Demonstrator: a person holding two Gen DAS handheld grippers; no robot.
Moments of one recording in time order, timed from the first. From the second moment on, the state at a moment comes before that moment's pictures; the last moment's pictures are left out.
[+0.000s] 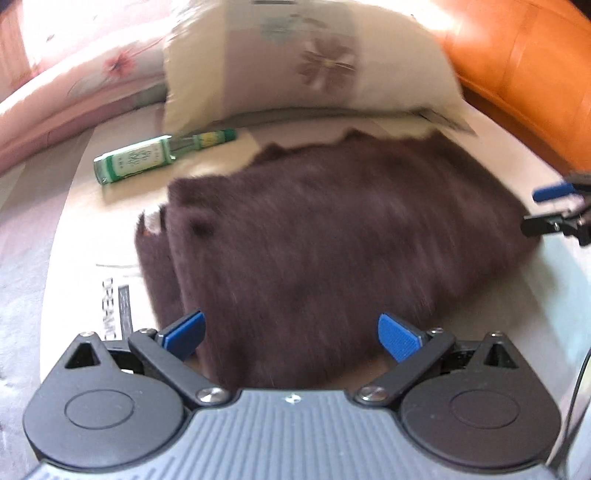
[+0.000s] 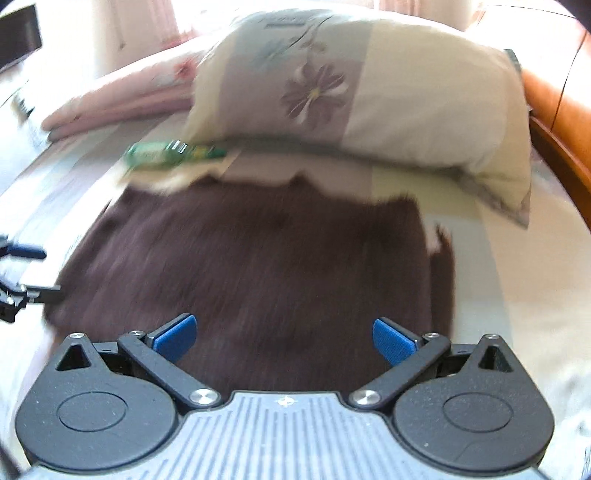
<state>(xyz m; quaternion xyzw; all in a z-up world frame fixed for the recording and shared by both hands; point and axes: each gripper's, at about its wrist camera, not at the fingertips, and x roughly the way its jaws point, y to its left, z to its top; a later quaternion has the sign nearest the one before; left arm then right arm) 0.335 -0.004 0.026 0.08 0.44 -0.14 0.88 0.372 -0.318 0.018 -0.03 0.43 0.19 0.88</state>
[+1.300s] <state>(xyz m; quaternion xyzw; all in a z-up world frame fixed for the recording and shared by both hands) 0.291 -0.103 -0.052 0.42 0.28 -0.21 0.84 0.322 -0.202 -0.063 -0.38 0.29 0.26 0.84</state>
